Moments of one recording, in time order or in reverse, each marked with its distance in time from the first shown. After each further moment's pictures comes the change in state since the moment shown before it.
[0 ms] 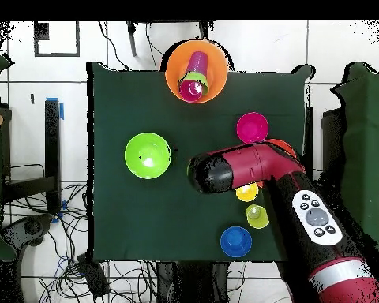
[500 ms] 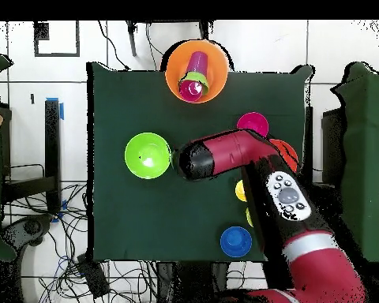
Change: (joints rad) arm 0.139 0.110 -0.045 -0.151 0.014 0.000 0.000
